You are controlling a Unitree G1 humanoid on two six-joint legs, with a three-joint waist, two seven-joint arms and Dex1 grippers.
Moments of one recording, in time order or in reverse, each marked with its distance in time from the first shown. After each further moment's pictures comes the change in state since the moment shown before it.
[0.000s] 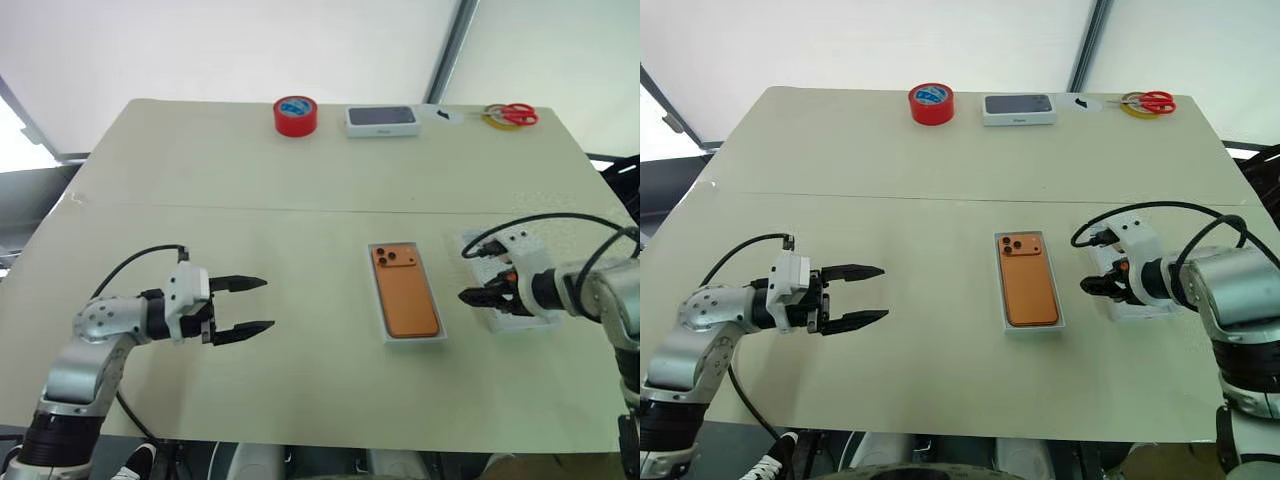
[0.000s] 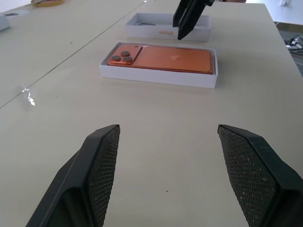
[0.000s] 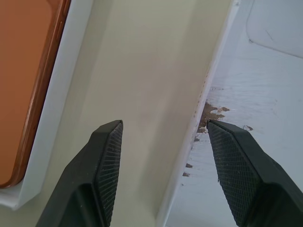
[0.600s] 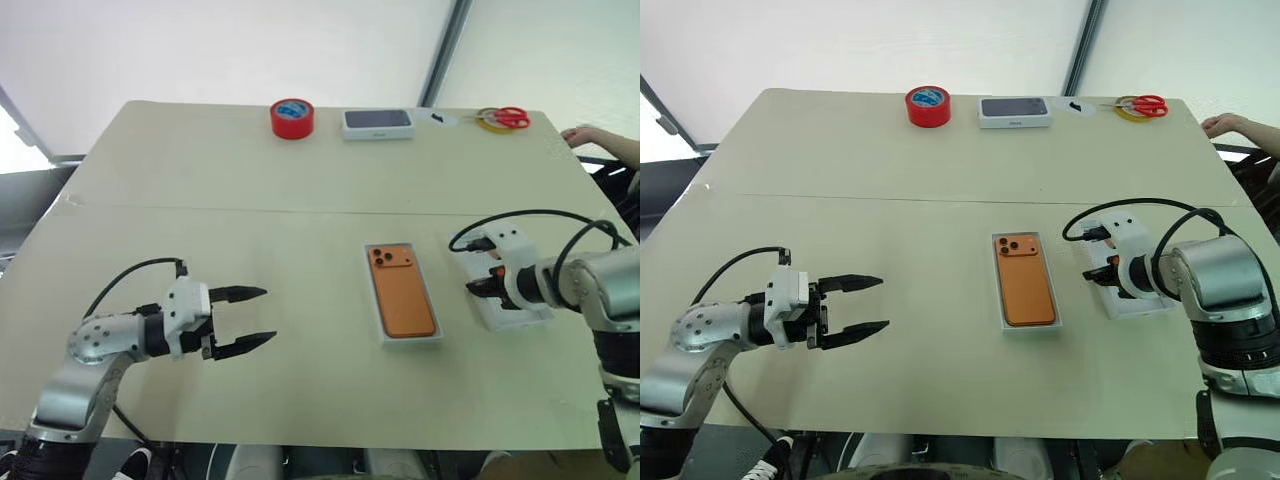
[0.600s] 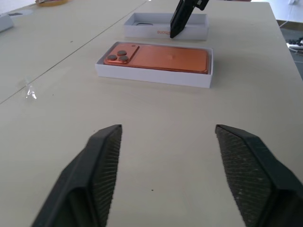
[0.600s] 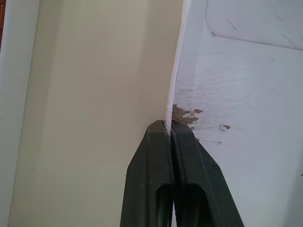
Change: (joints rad) left arm 0.089 0.015 0.010 -0.091 -0.017 0.020 0.085; right arm -0.049 0.086 0.004 0.088 0.025 -0.001 -0.188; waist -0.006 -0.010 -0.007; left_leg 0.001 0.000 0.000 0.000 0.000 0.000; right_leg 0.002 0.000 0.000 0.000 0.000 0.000
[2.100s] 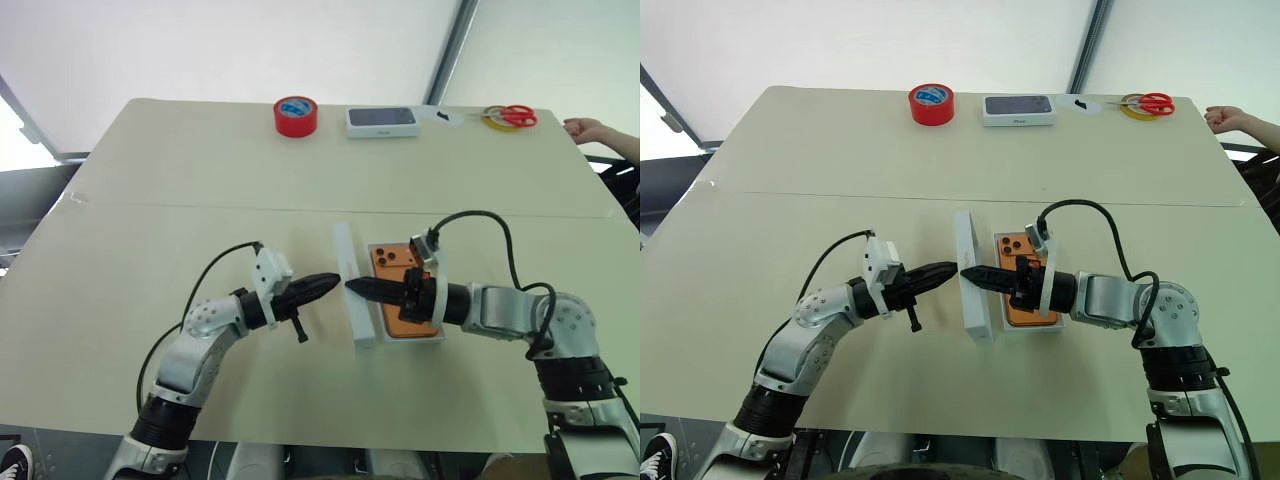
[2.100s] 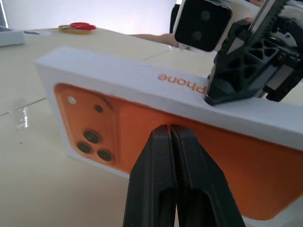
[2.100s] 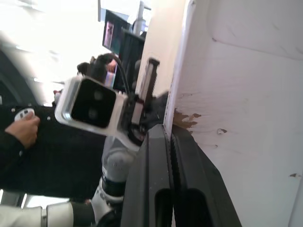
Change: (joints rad) left arm -0.232 -0.395 -0.282 0.183 0.110 0.053 0.289; right arm 0.164 0.236 -0.003 0.171 1.554 -0.390 -0.543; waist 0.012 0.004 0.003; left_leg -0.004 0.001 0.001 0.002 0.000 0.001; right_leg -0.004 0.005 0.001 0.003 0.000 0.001
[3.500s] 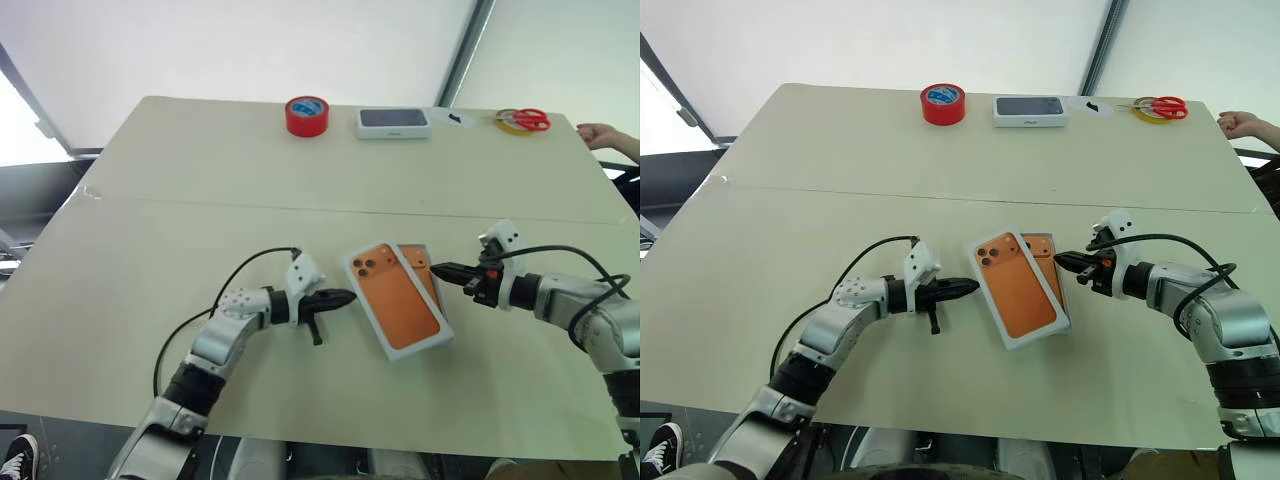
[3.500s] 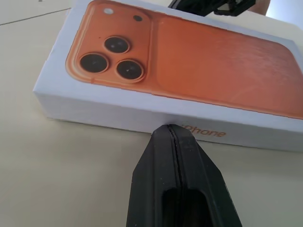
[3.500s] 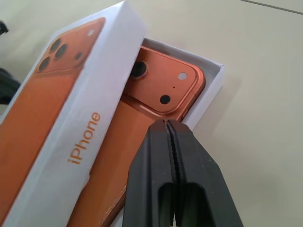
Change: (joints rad) left arm -0.215 -0.062 -0.121 0.318 0.148 0.031 -0.060; right arm 0.118 -0.292 -0.008 -0.029 -1.276 -0.506 0.819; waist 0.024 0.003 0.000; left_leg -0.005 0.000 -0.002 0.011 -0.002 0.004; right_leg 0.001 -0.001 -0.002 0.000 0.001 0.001
